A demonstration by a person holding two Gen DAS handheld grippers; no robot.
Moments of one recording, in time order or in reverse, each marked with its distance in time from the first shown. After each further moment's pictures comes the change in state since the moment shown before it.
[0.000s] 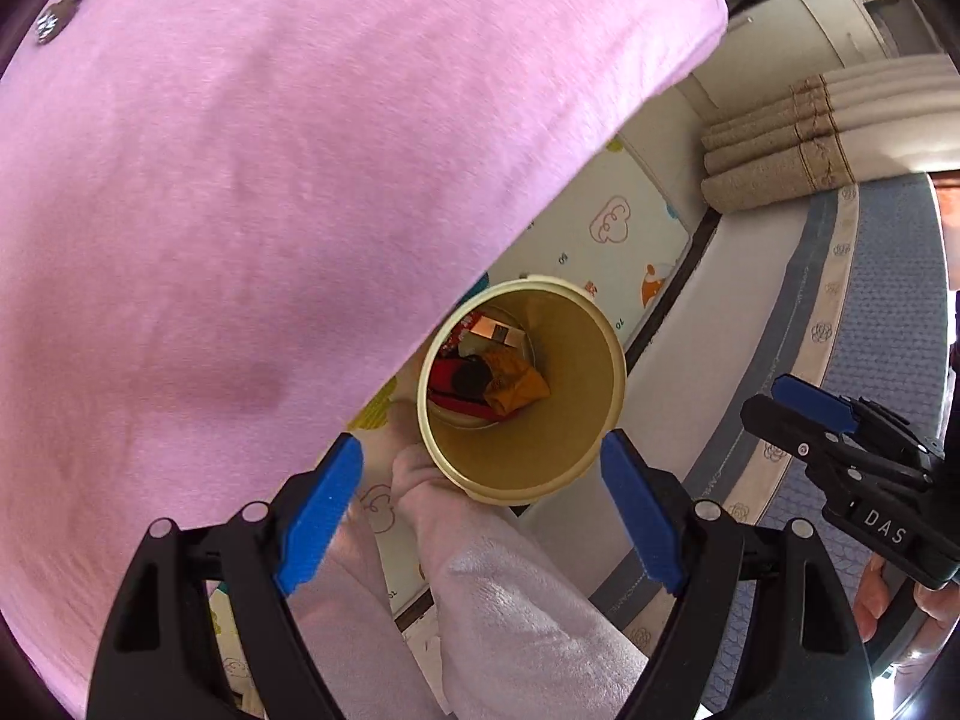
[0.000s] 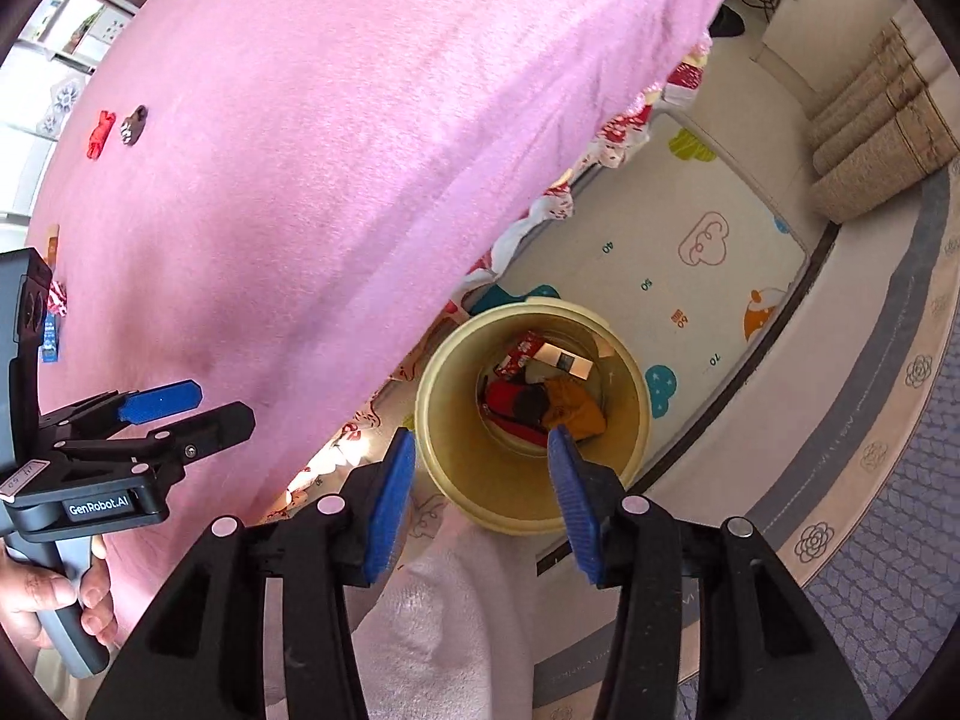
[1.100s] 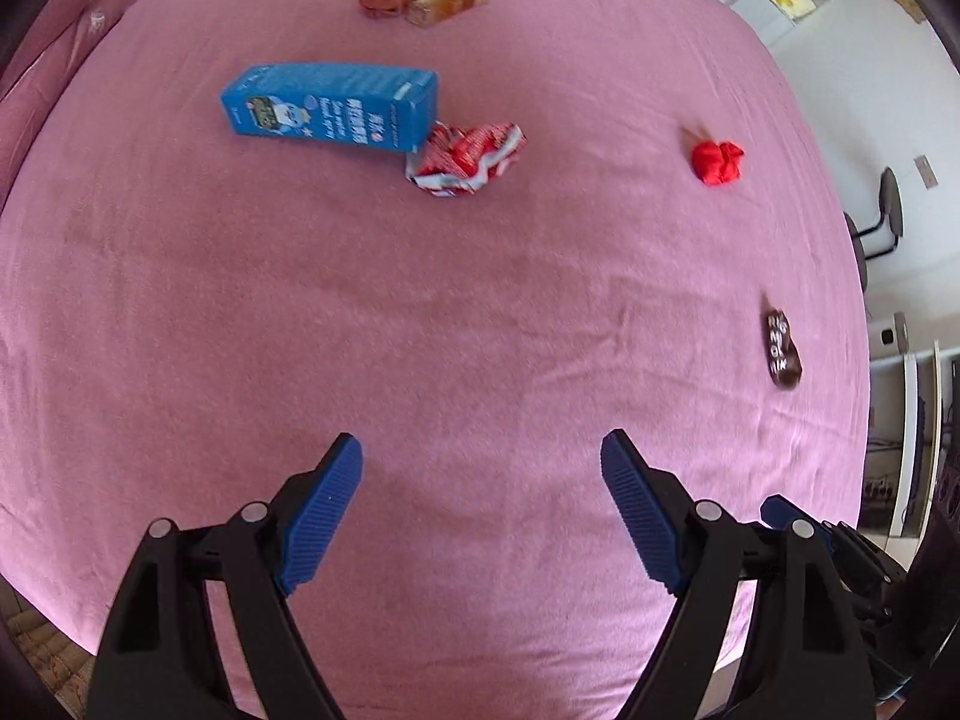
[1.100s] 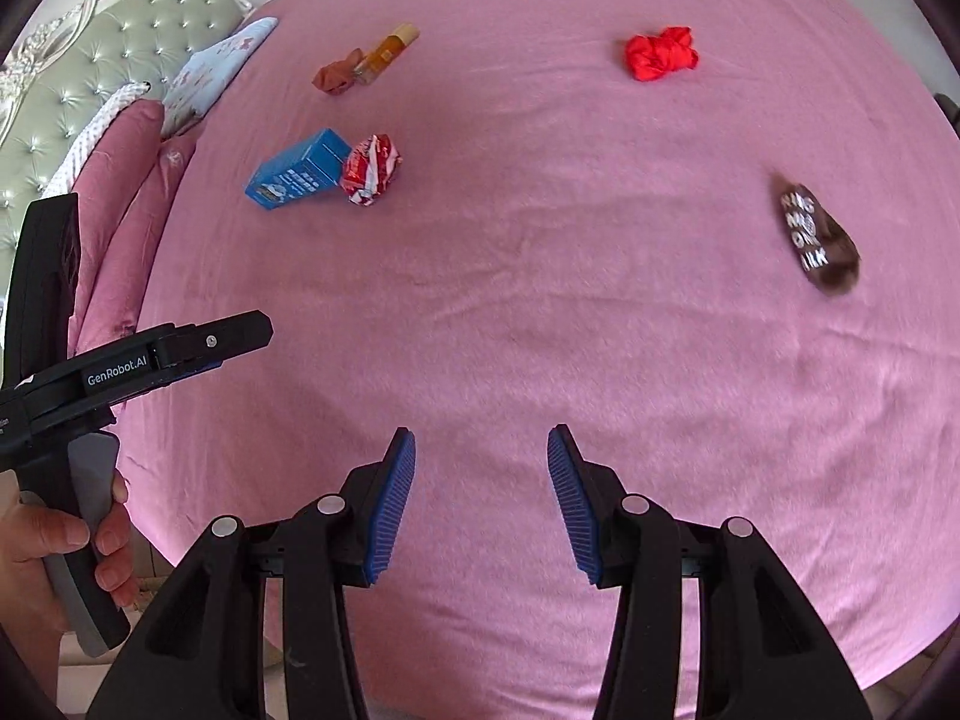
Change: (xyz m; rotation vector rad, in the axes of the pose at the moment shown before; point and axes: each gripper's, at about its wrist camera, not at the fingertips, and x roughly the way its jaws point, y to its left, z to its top) left arm -0.227 0.505 -0.105 -0.913 -0.497 0.070; right arm 0.067 0.570 0.089 -0.827 -0.002 0.196
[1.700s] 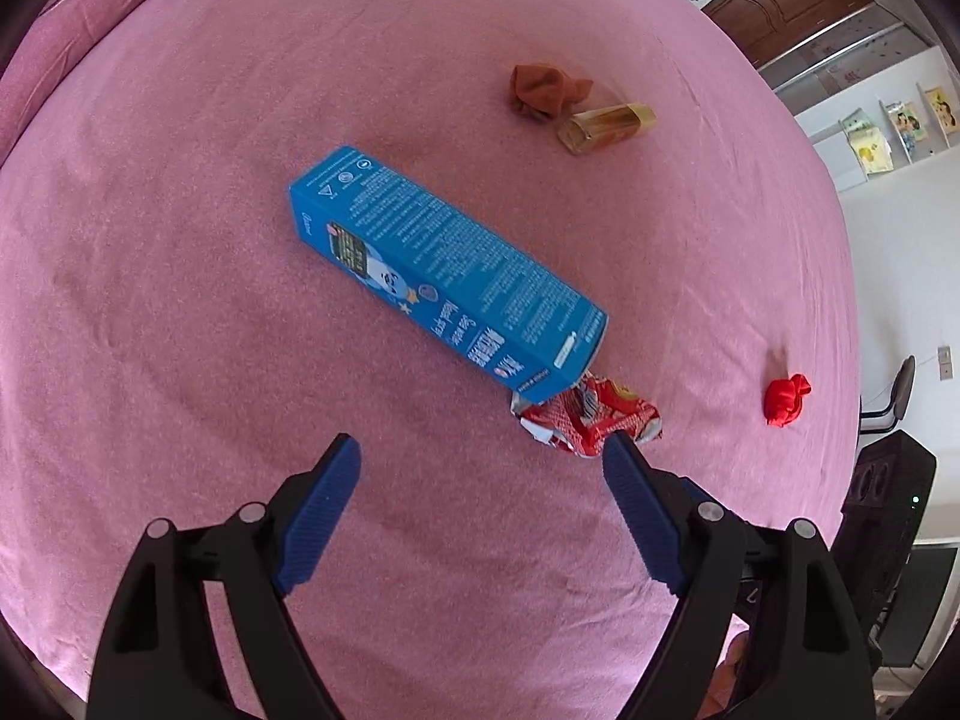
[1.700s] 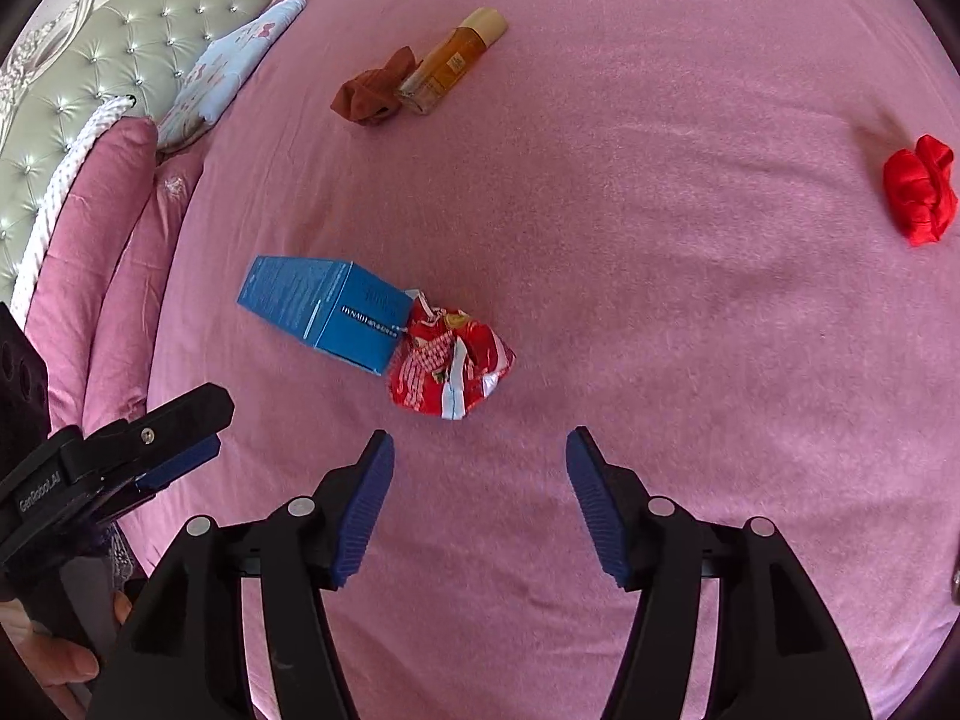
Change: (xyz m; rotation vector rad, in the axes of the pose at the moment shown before) left arm 0.031 0.092 0.132 -0.309 -0.085 -0.047; right arm 0.152 0.054 0.187 -0.017 0.074 0.147
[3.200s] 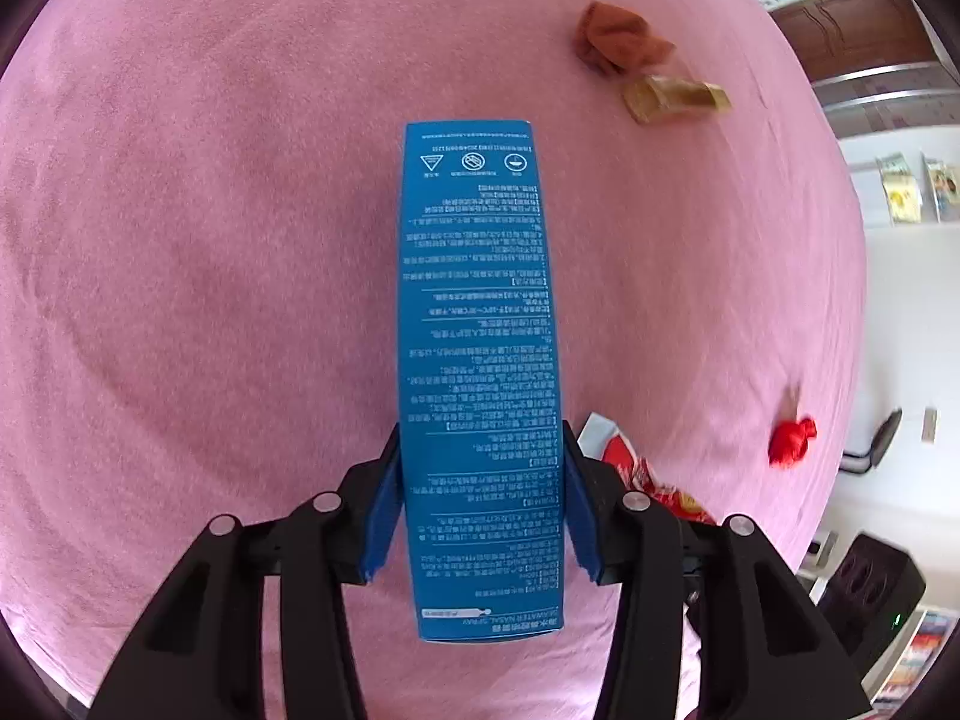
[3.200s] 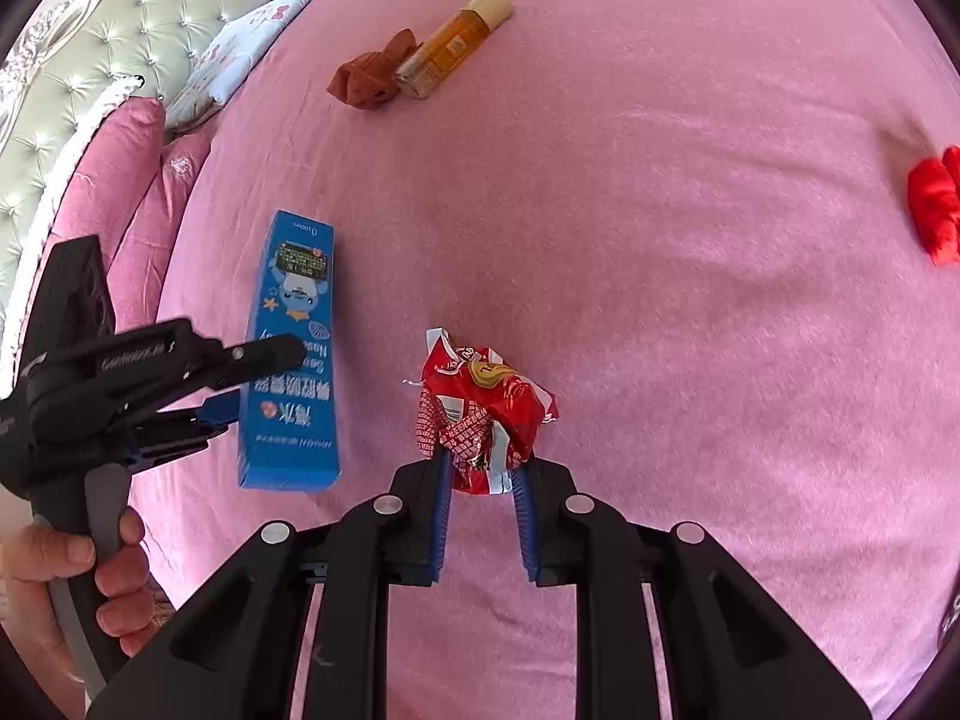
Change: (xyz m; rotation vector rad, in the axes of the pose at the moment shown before) left arm 0.065 -0.014 0.011 -0.109 0.155 -0.041; right arm -0.013 -0.020 -0.019 -0.054 0.016 -0.004
